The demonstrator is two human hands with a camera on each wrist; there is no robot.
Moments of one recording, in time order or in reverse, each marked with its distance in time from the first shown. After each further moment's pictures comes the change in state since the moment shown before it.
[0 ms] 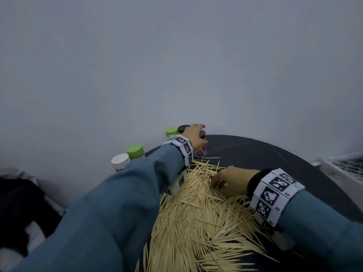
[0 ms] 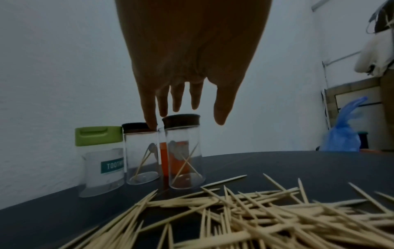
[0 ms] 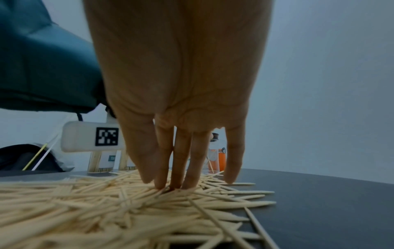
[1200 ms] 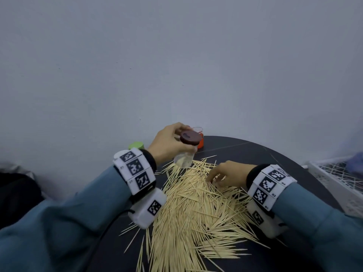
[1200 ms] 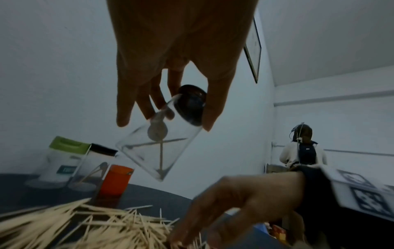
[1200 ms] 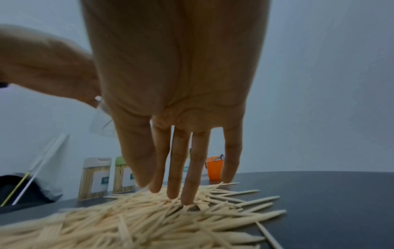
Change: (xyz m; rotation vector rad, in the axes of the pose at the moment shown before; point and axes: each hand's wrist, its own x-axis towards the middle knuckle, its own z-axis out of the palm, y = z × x) left_hand -0.121 0.000 -0.058 -0.540 0.163 0.014; right_hand -0.003 0.005 -0.001 0.123 0.031 -0.012
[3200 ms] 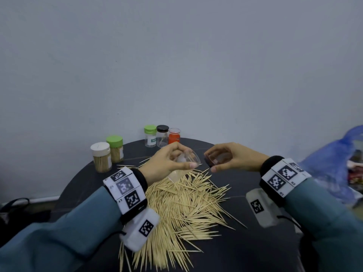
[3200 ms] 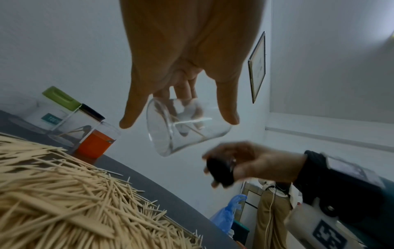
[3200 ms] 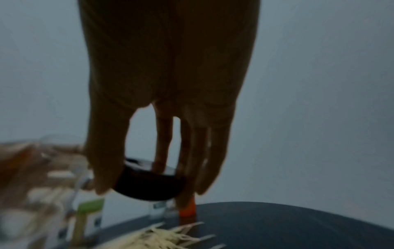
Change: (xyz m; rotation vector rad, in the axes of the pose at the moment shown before) left_hand -0.049 -0.013 0.028 -0.466 -0.290 0.065; right_hand -0.075 -0.001 -0.034 0.363 0.327 0.059
